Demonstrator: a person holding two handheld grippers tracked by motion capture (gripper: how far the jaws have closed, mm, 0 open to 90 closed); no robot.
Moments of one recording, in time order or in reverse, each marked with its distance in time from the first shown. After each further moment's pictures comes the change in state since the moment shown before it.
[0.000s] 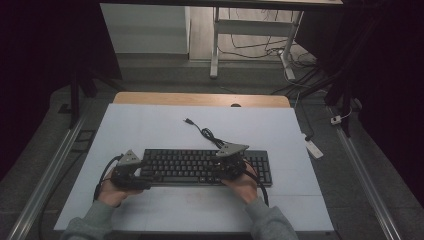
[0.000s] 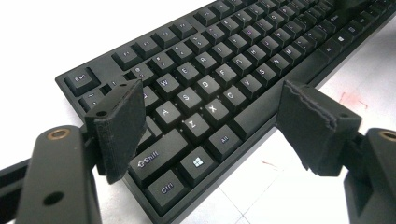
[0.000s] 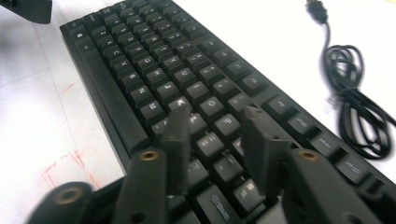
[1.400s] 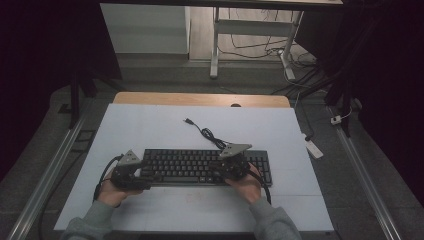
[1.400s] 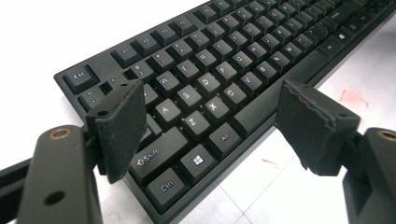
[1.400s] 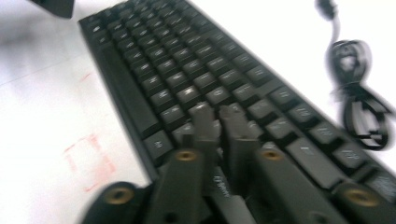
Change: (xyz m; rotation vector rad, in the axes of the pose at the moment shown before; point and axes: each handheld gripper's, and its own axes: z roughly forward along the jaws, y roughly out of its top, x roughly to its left) left arm 0.000 -0.001 0.000 0.005 -0.005 -0.001; right arm -0.002 0.000 -0.004 0.035 0.081 -0.008
